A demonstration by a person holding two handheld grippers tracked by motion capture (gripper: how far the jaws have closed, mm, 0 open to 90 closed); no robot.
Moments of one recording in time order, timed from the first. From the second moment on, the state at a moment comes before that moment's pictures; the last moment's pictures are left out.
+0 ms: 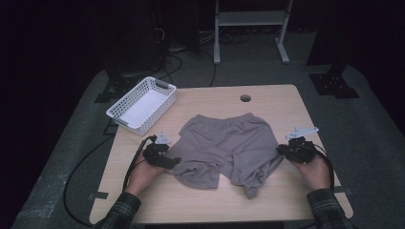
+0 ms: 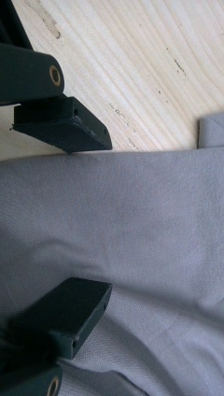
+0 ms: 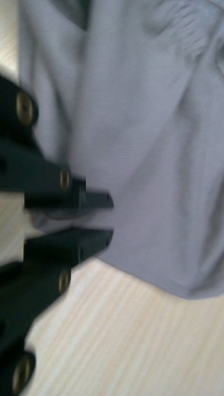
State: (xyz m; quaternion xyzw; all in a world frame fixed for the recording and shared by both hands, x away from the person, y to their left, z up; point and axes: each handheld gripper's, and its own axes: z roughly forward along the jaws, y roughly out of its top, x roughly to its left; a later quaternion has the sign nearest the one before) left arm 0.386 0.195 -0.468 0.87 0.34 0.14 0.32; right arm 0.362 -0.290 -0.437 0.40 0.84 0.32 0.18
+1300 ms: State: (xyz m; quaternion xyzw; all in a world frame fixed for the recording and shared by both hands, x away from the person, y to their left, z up) left arm 0.387 0.196 -0.470 0.87 0.34 0.14 0.32; right arm 0.374 -0.172 -0.436 0.29 0.89 0.33 0.12
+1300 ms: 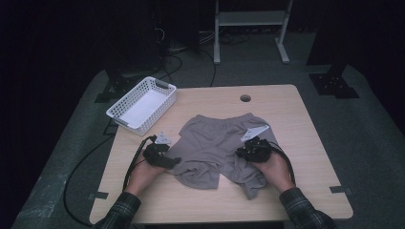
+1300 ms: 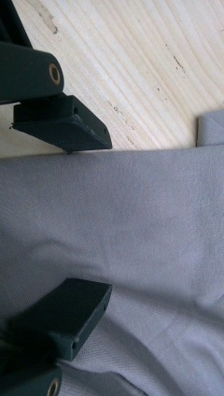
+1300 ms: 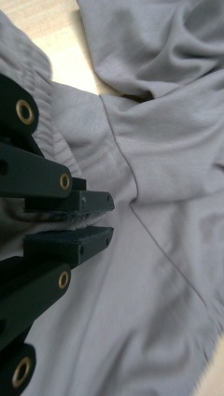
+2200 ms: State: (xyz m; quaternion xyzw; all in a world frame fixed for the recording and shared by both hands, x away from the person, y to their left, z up) left arm 0.387 0.195 -0.470 0.87 0.34 0.13 0.32; right arm 0.303 -0.306 -0.437 0.39 0.86 0.27 0.17
